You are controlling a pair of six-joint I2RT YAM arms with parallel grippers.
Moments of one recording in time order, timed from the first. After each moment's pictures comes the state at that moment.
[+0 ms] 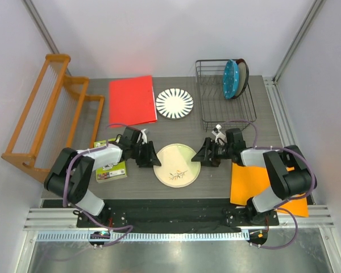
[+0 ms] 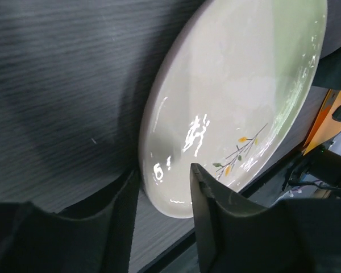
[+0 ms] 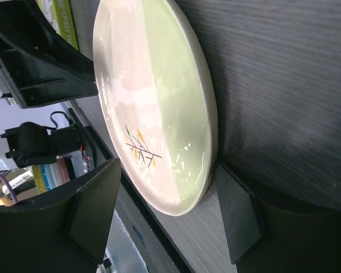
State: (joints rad) left arm -0.46 1.54 0.67 -0.12 0.47 -0.62; right arm 0.28 1.54 0.50 0.21 -0.77 0.61
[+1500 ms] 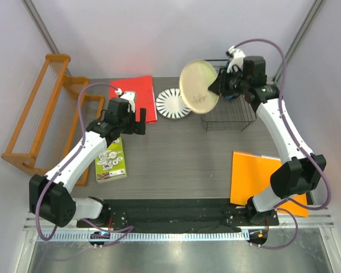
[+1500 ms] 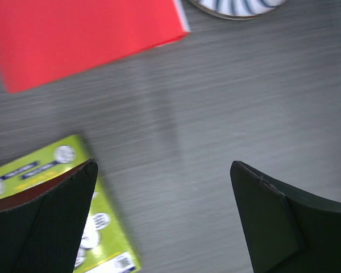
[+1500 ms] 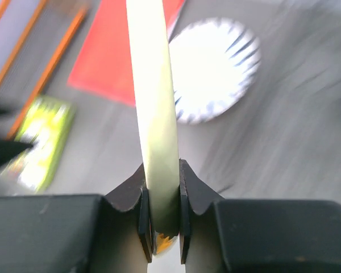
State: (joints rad) left arm -0.40 1.30 1.09 -0.49 -0.03 -0.23; right arm 0.21 1.54 1.56 -0.56 -0.49 0.13
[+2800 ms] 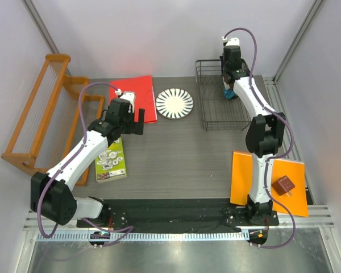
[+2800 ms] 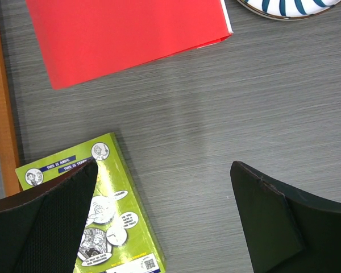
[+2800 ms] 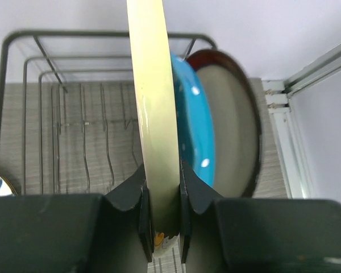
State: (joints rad) left arm -0.40 1.33 1.10 -0.51 -0.19 -0.17; right arm 0.19 2.15 2.08 -0.34 0.40 -0.07
